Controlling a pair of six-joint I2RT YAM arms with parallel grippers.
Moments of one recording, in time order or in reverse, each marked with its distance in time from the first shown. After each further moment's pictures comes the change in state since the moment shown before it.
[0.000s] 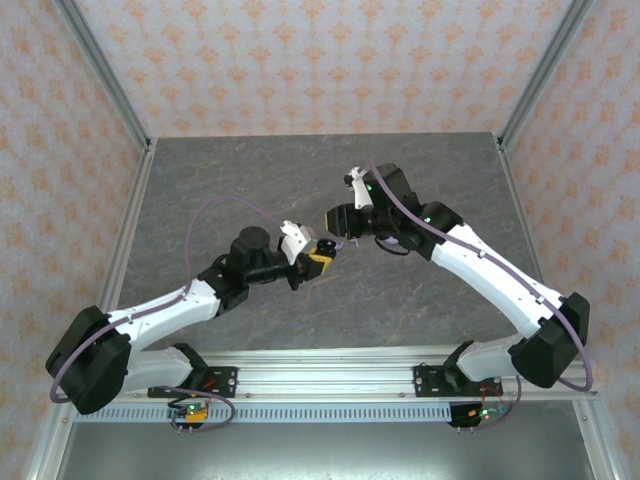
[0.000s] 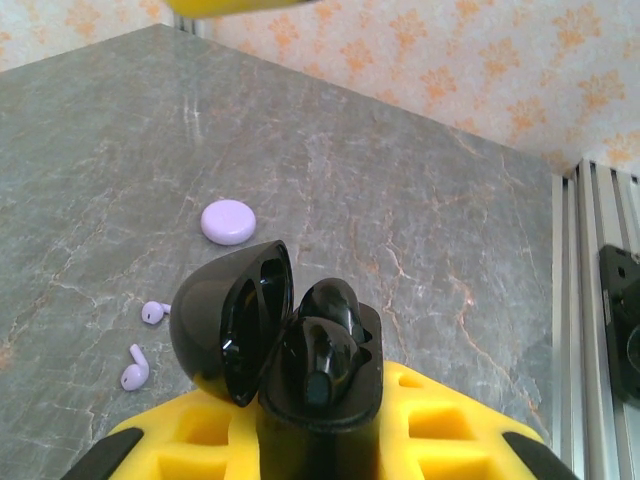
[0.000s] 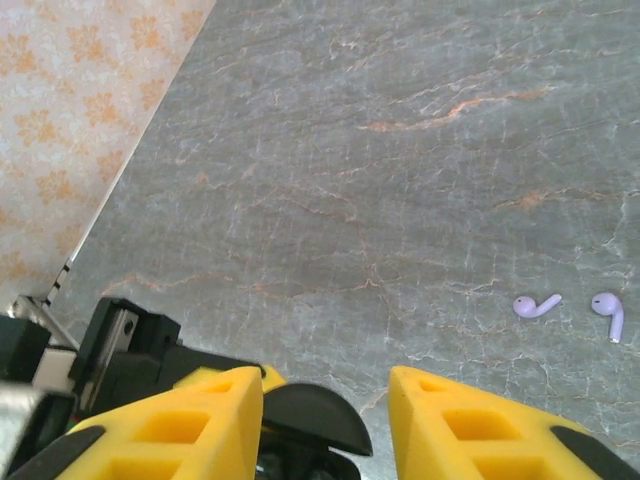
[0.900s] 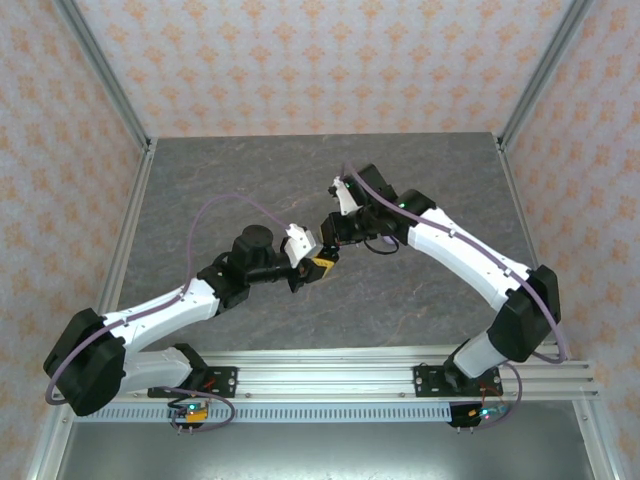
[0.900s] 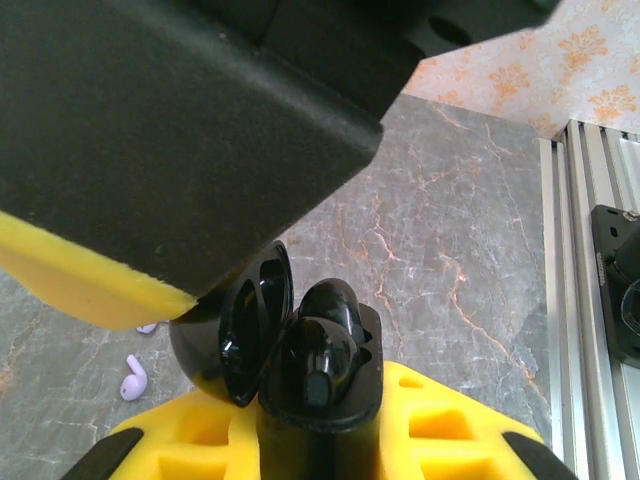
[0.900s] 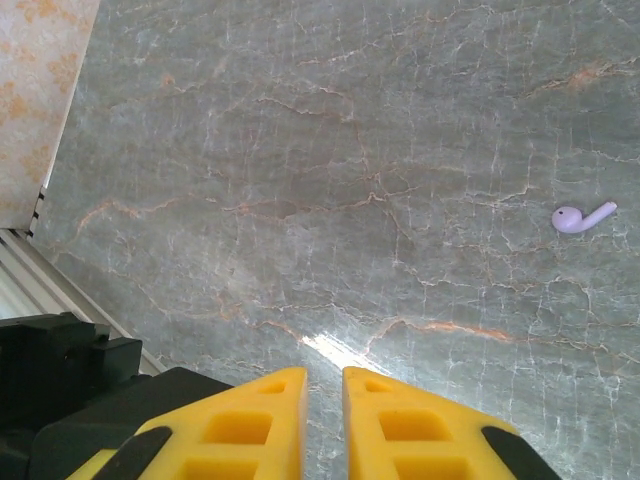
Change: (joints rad) left arm -0.019 -0.014 0.034 -0.086 0.008 0.097; right arm 0.000 0.170 0.078 -0.146 -0.118 -0.002
